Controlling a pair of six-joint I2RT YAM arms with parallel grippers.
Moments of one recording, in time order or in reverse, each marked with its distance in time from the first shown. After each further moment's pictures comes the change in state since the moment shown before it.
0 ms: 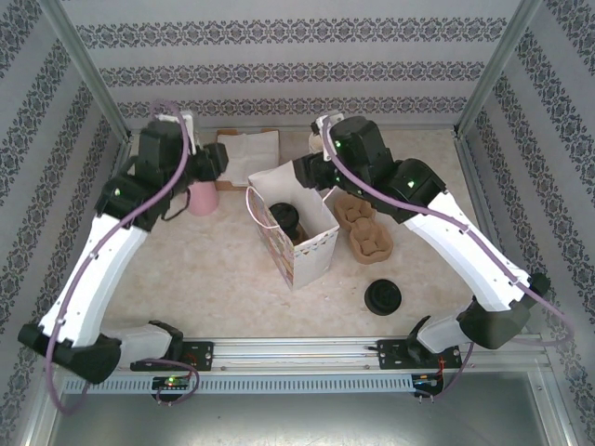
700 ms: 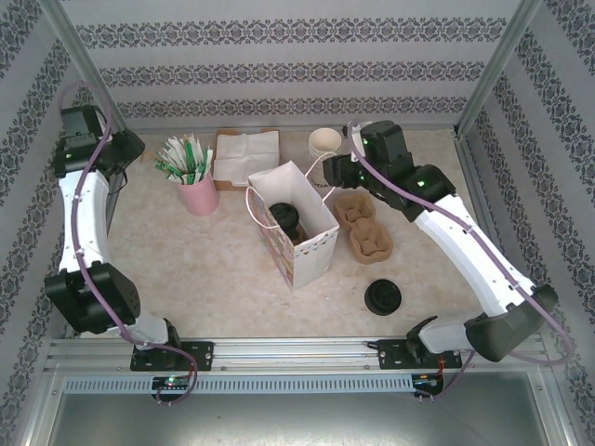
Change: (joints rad) left arm 0.664 0.261 0.008 0.056 0.310 -0.124; right arm -0.216 -0.103 -0.283 0.127 -0.141 -0.014
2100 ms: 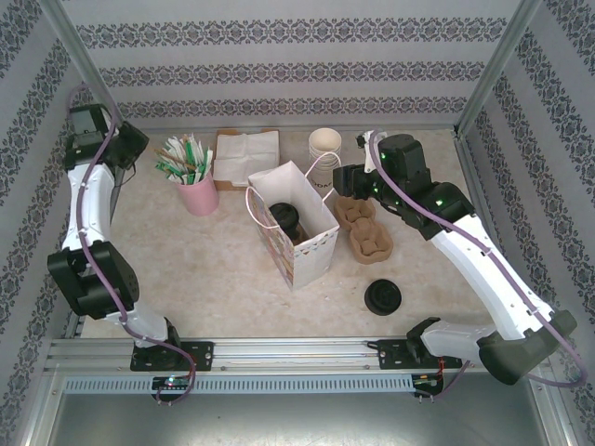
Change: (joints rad) left arm 0.000 0.085 0.001 0.186 0.154 -0.160; right arm -0.019 -0.132 -0.113 0.023 -0.050 0.045
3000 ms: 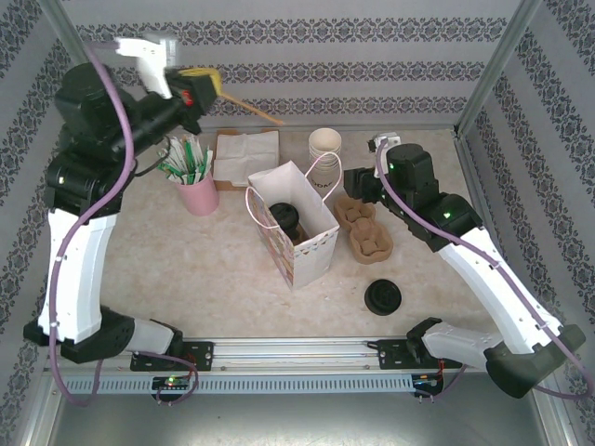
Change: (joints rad) left arm -0.716 -0.173 0.634 -0.195 -0.030 0.487; right arm 0.000 -0.085 -0.085 0.042 0.142 -0.031
